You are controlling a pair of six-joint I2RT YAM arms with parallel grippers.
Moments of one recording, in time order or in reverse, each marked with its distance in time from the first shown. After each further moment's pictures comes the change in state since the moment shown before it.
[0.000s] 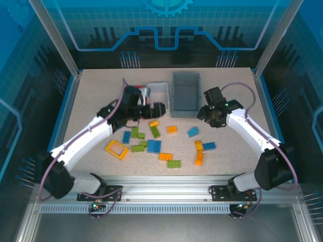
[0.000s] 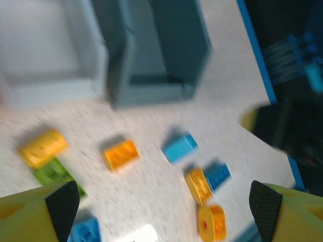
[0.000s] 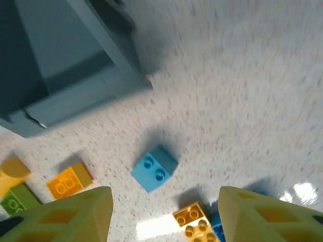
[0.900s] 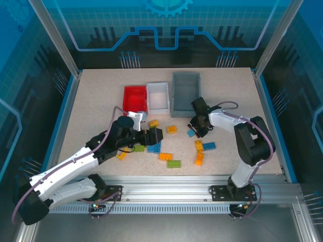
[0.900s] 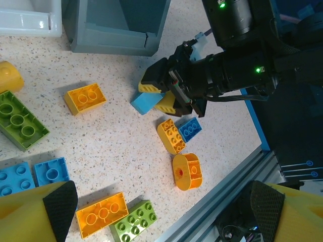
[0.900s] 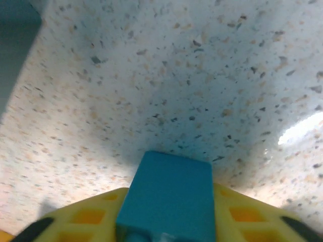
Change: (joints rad) left arm -0.160 -0.343 -0.357 0.152 -0.050 -0.107; right arm 0.036 0.315 -0.074 0.245 -0.161 0.451
